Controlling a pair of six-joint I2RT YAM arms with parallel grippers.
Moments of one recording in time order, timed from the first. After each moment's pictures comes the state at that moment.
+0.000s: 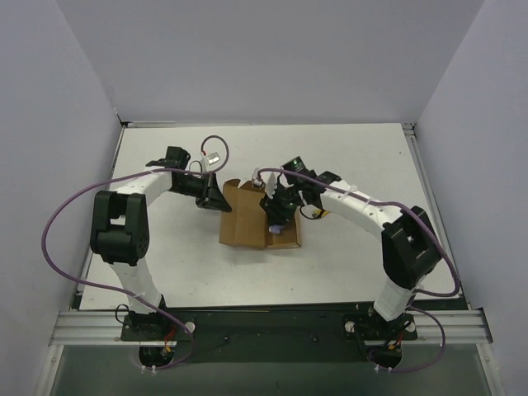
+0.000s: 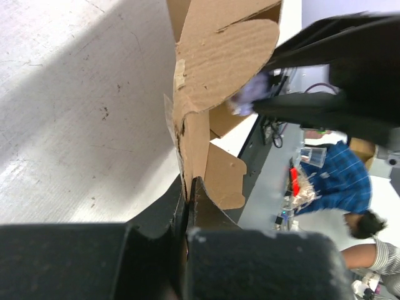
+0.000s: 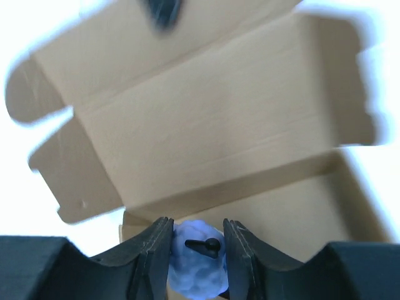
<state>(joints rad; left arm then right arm) -0.13 1.86 1.27 -0.68 1.04 -0.03 0.65 1.73 1.23 -0.49 -0.43 -0.47</state>
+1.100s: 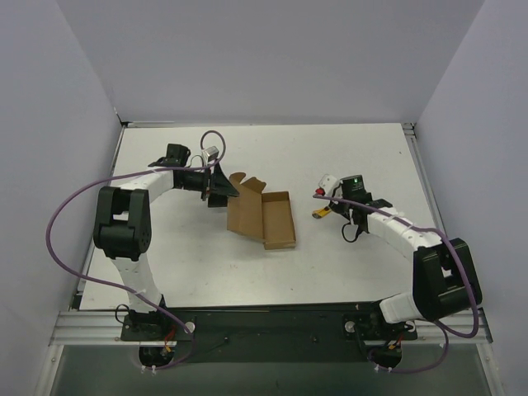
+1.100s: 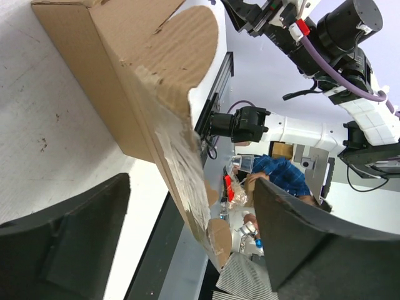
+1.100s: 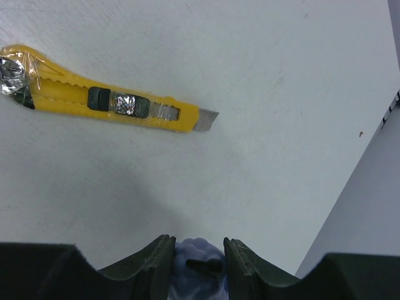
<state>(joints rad) -0.12 1.92 1.28 -0.46 1.25 -0.36 0.30 1.41 0.75 -0.23 0.32 -0.76</state>
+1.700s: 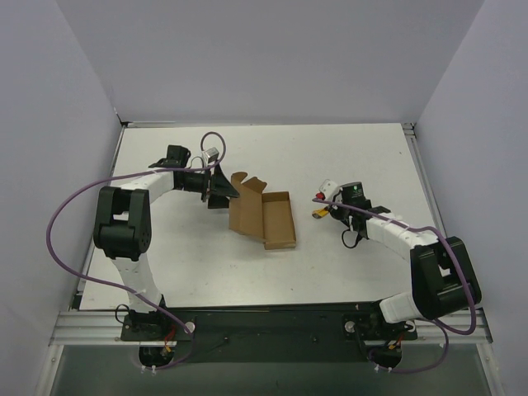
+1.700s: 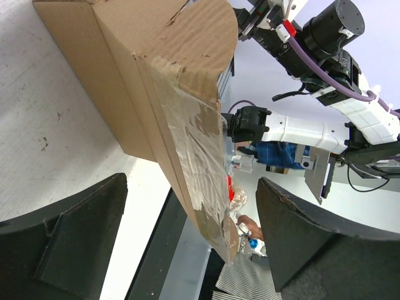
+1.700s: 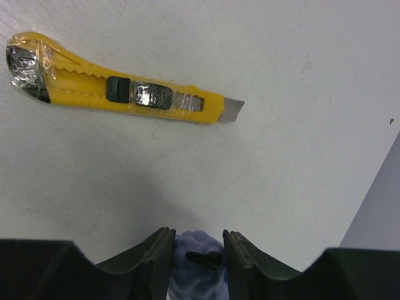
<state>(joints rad) -0.12 1.92 1.27 -0.45 1.25 -0.36 0.29 1.42 0.67 -0.13 0.29 -0.70</state>
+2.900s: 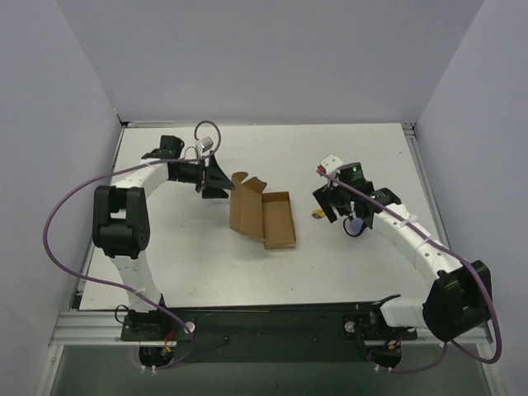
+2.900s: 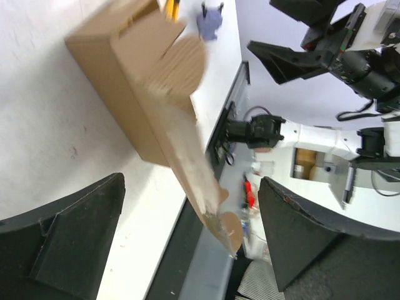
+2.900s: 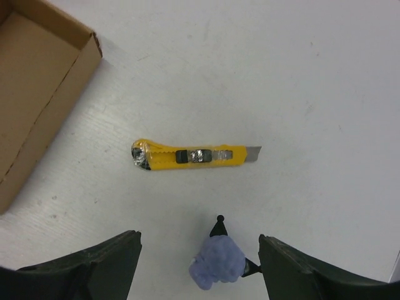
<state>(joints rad) -0.09 1.93 1.34 -0.54 1.22 -0.27 0.40 1.28 0.91 -0.46 0.15 -0.34</state>
